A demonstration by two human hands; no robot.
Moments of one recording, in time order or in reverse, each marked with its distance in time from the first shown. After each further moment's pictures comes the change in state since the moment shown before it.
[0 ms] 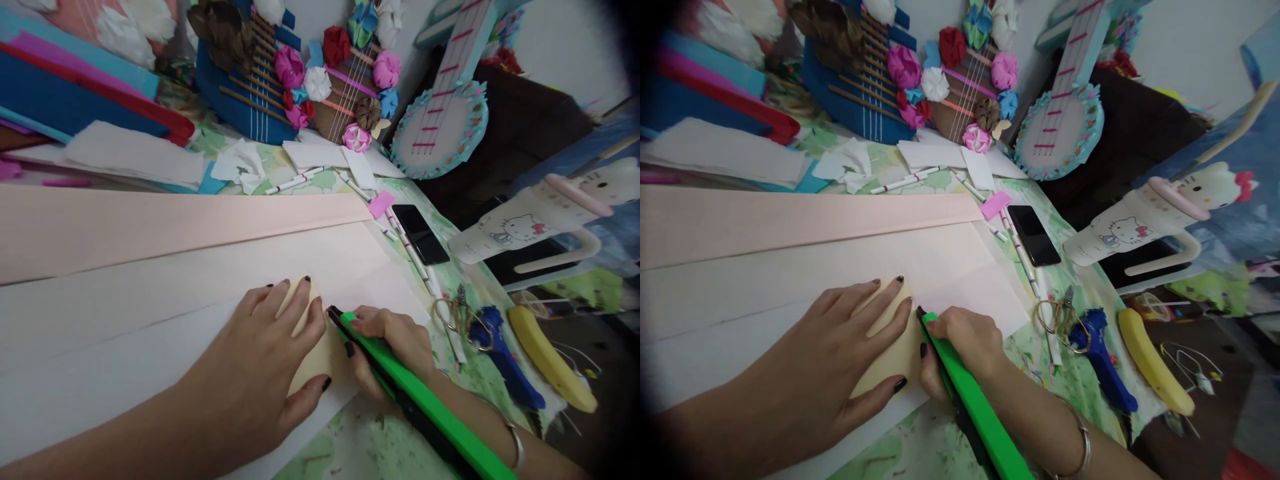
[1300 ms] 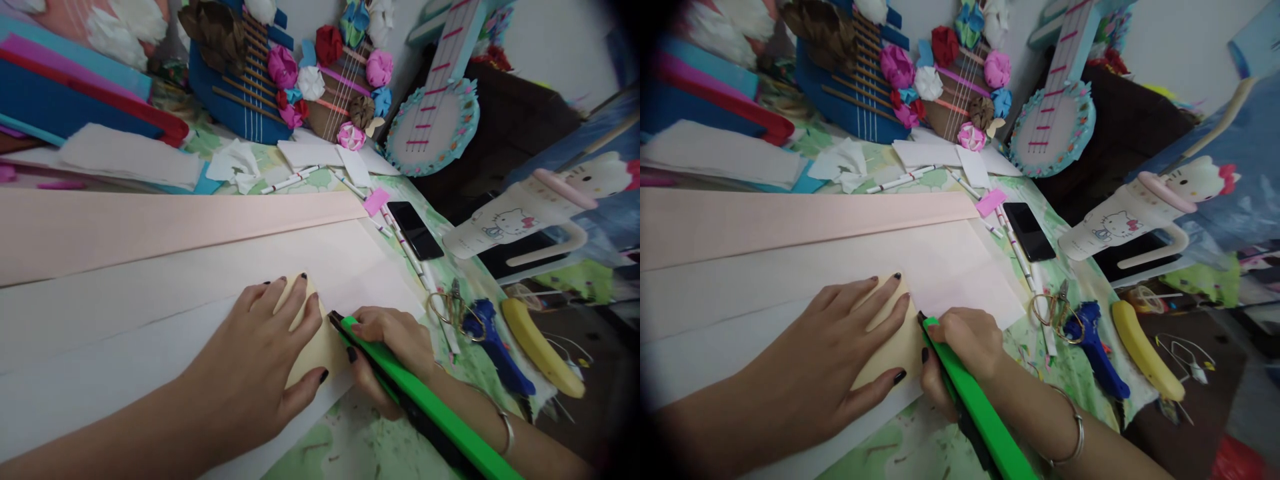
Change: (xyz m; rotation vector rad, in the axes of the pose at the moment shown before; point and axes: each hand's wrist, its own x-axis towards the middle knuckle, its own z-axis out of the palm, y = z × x) left_hand 0.003 0.000 -0.001 0.029 -0.012 0.001; right_hand 0.004 -0.003 -0.009 0.173 -0.091 -0.107
